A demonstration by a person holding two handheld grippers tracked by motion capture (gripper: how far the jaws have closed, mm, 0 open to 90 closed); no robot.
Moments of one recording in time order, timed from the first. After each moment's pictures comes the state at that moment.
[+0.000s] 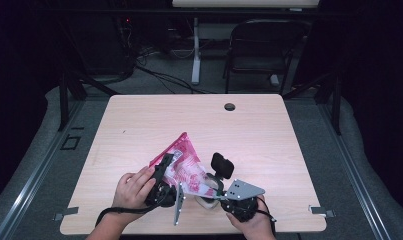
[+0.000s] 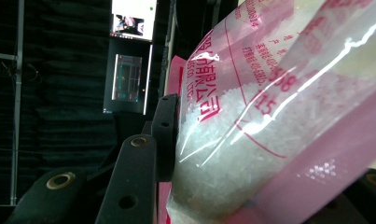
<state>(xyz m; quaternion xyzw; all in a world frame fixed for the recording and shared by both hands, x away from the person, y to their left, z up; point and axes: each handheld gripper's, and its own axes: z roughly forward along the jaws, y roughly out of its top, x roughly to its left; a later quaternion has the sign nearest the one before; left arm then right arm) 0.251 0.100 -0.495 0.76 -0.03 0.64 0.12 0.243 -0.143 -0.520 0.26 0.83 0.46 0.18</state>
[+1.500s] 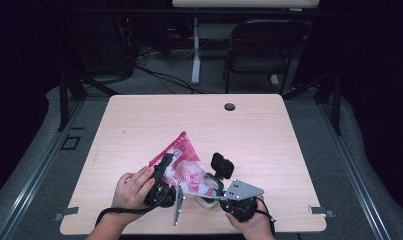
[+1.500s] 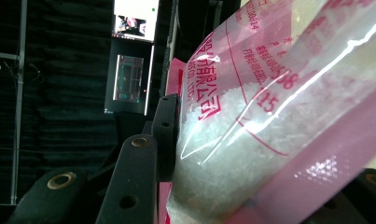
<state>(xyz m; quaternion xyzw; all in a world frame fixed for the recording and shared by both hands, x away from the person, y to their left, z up) 0.250 0.101 -0.493 0.75 -0.03 0.64 0.13 0.243 -0.142 -0.520 0.26 0.83 0.46 0.18</state>
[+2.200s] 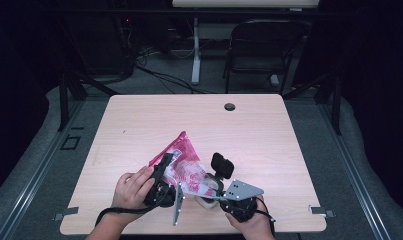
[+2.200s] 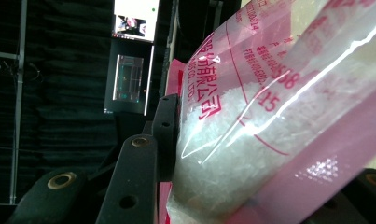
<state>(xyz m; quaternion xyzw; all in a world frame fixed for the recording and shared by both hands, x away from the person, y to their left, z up) 0.250 0.101 -0.493 0.76 -0.03 0.64 0.13 0.243 -0.141 -0.520 0.26 0.83 0.46 0.18</state>
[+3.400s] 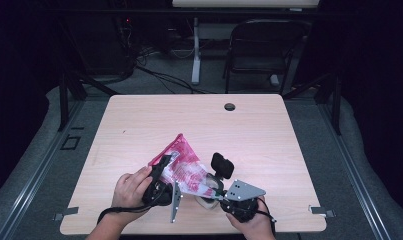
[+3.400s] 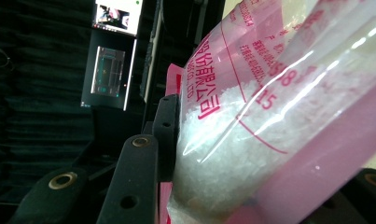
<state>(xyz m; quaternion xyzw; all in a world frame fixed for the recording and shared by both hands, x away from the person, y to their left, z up) 0.256 0.108 -0.498 0.78 -0.01 0.61 0.15 0.241 -0.143 -0.518 0.26 0.82 0.47 0.19</state>
